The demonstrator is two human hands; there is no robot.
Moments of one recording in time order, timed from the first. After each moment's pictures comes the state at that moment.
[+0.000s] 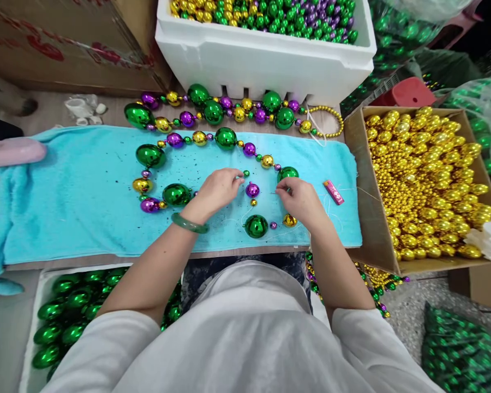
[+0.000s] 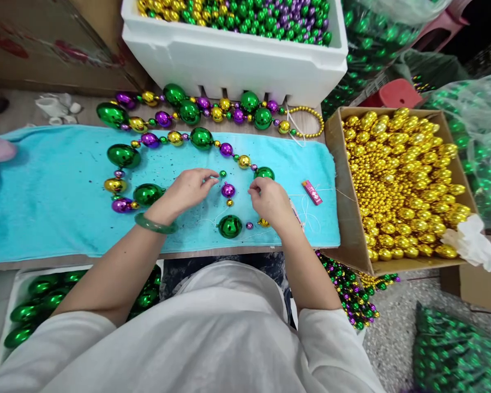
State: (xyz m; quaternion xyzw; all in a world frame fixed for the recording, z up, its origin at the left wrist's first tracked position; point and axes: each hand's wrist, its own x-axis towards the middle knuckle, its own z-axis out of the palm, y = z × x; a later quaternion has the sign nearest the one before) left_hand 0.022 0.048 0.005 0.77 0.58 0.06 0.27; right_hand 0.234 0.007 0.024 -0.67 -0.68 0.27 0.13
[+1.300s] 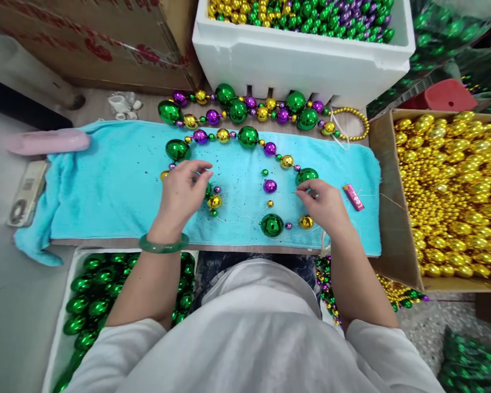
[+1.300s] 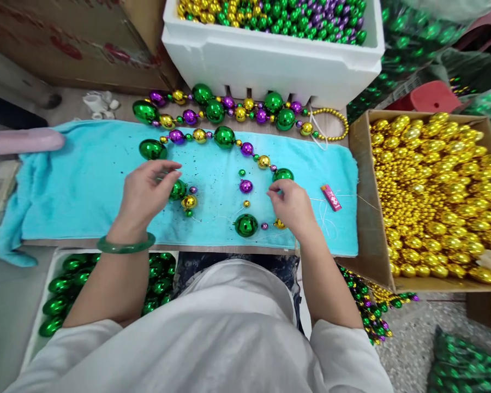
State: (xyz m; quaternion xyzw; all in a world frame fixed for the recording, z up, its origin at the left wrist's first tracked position) left_hand -0.064 0.009 0.031 0.65 0.69 0.26 0.19; right_hand 0.239 0.000 0.026 -0.65 -0.67 0.27 0.21
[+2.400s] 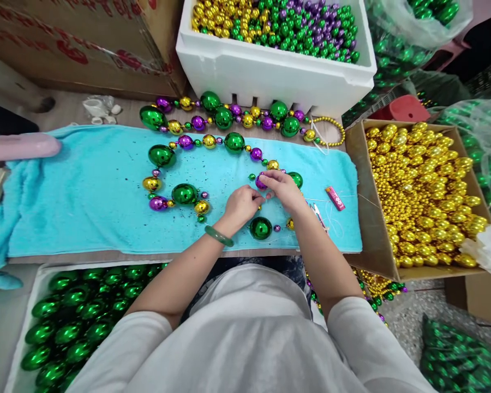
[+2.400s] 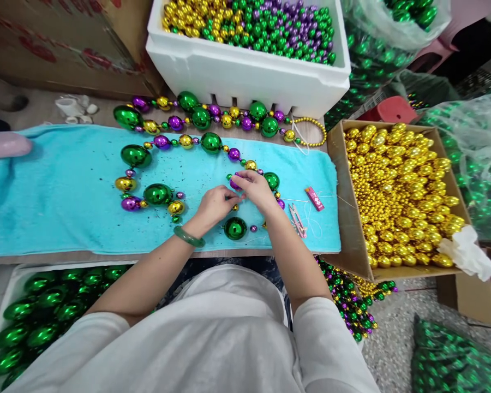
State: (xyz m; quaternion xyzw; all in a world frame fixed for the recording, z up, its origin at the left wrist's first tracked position) left_hand 0.057 0.017 -0.025 0.69 0.62 0.14 0.35; right_hand 0.191 0.043 -0.003 -0.58 -0.42 0.60 0.35
